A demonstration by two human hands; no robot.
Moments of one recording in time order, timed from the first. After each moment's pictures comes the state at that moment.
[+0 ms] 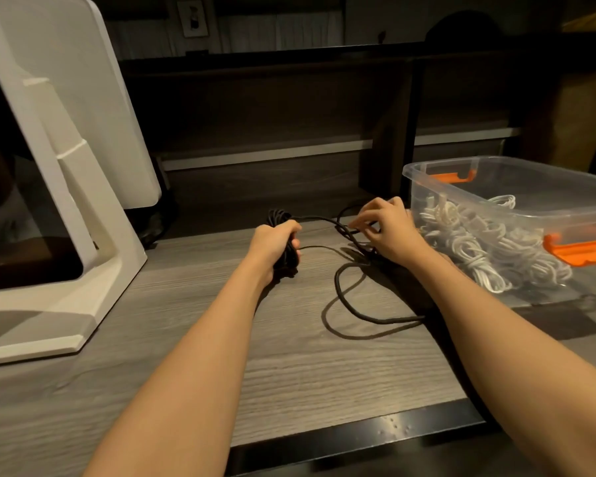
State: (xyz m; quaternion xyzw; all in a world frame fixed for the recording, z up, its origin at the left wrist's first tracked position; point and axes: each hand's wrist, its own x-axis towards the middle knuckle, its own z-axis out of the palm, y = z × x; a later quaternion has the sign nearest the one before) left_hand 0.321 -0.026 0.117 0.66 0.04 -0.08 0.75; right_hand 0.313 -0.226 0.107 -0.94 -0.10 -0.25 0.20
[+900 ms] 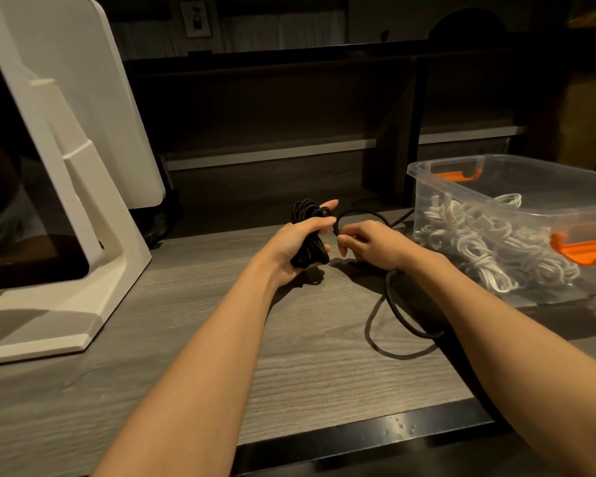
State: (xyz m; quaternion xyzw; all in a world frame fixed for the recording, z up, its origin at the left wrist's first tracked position) left_hand 0.306 -0.035 0.122 0.65 -0.13 -0.17 0.73; right_hand 0.309 -0.208 0.112 -0.95 -0.19 -0.07 0.24
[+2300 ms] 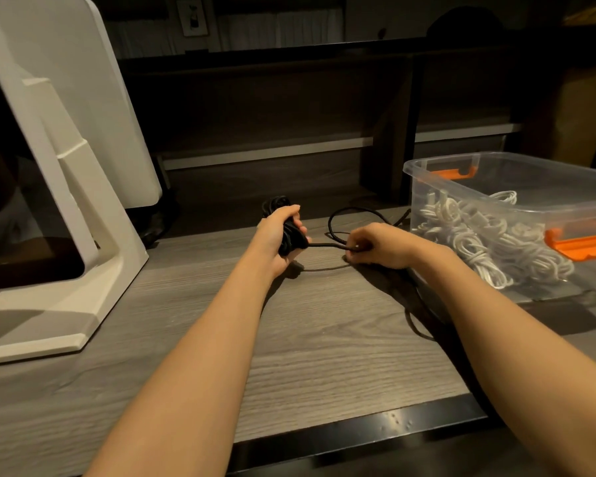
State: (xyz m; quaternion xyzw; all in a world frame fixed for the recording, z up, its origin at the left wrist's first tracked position) left_hand 0.321 -0.028 0.122 0.53 0.04 -0.11 0.84; right_hand 0.307 -0.224 0.116 -0.97 -0.18 0.00 0.19
